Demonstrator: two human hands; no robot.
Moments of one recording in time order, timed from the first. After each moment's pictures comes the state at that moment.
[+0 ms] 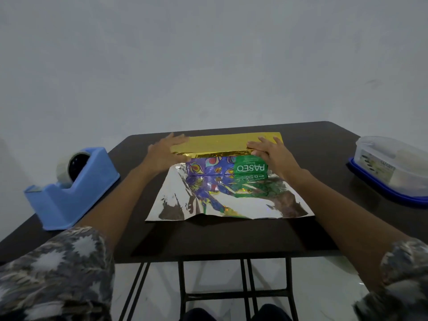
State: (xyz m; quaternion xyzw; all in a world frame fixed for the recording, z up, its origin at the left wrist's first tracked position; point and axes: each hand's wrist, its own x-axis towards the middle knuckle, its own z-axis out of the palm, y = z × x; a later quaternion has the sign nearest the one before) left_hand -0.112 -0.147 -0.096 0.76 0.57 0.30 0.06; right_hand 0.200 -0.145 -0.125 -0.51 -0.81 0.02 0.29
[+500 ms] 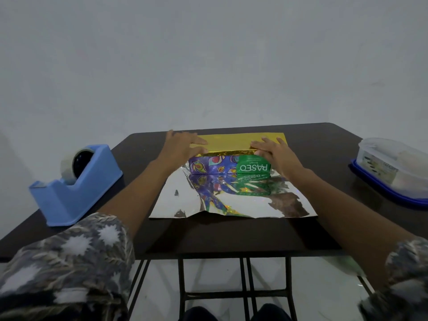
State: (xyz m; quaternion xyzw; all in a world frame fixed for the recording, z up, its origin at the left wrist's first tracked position) left_hand -0.080 -0.149 -0.086 0.79 0.53 0.31 -0.01; right_hand 0.200 -0.146 -0.124 -0.52 -0.81 0.02 0.27
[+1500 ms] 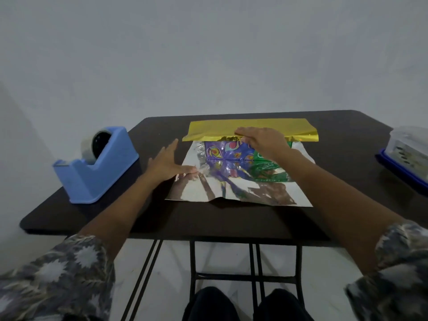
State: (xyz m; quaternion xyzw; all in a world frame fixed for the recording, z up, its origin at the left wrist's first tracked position) left_hand -0.150 -0.186 -0.140 0.66 0.69 0.23 0.16; right_hand 0.130 -0.138 -0.112 -0.49 -0.85 -0.06 0.18
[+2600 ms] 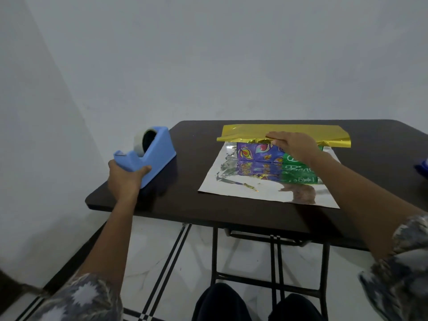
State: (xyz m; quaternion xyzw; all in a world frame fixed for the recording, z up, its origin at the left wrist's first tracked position) left_hand -0.234 -0.295 -0.140 0.30 0.75 0.58 0.08; right_hand 0.133 -0.135 -0.112 -0.51 -0.85 -0.03 0.16
